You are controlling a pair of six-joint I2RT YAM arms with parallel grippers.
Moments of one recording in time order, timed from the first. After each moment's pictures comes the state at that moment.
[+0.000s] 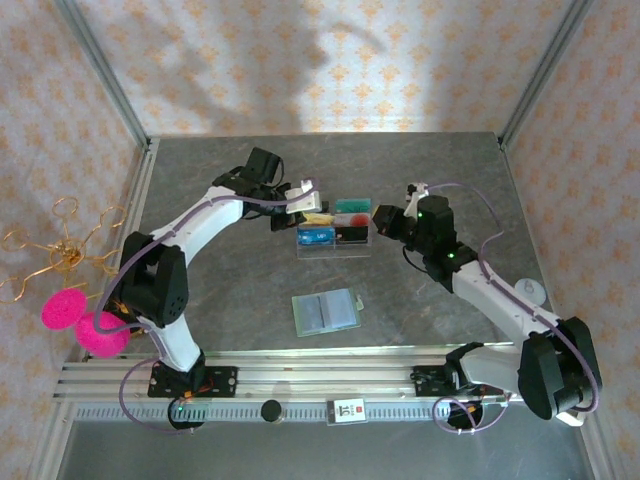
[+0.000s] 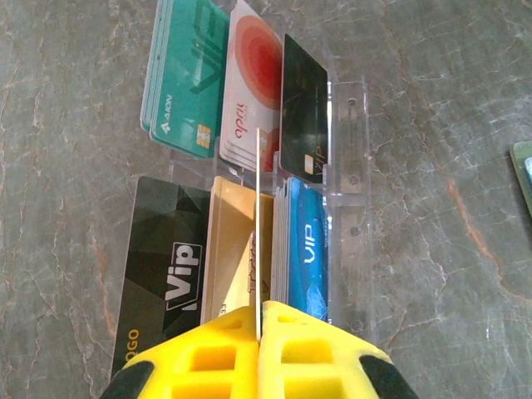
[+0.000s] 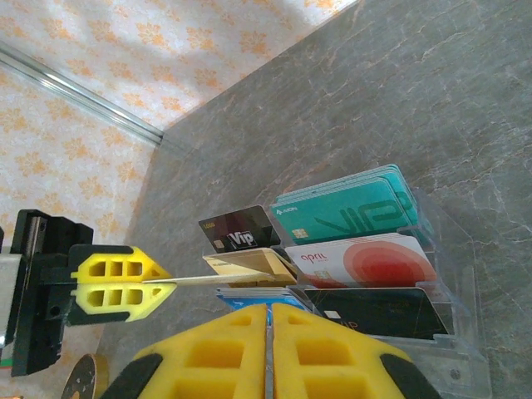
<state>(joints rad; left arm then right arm) -0.34 1.76 1.40 -0.65 0.53 0.98 0.39 1.17 0.71 0.07 -0.25 0.74</state>
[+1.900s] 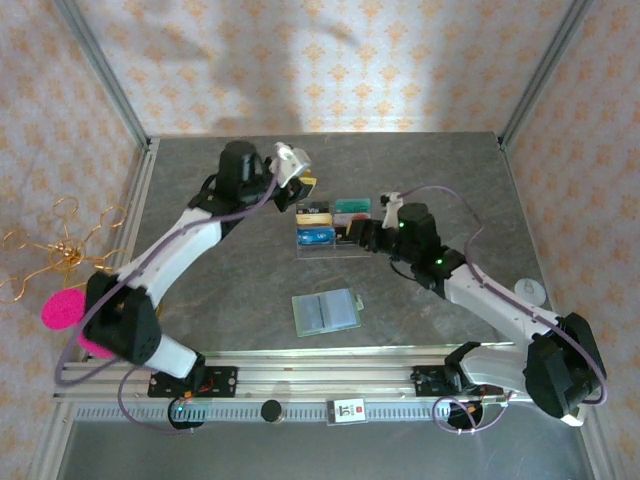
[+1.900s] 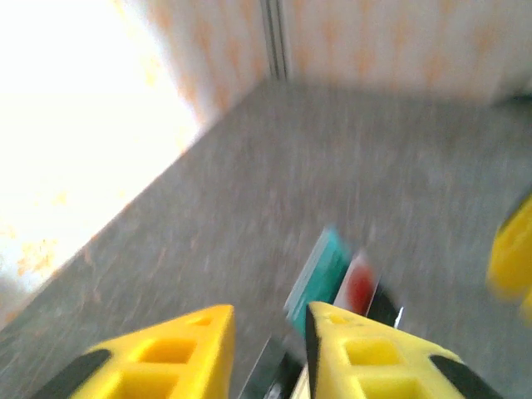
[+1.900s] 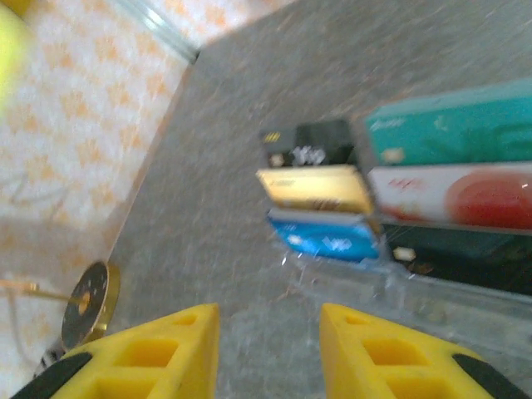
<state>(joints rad) -0.35 1.43 1.14 -0.01 0.52 0.27 0.58 1.17 0.71 0.02 -0.25 0.64</state>
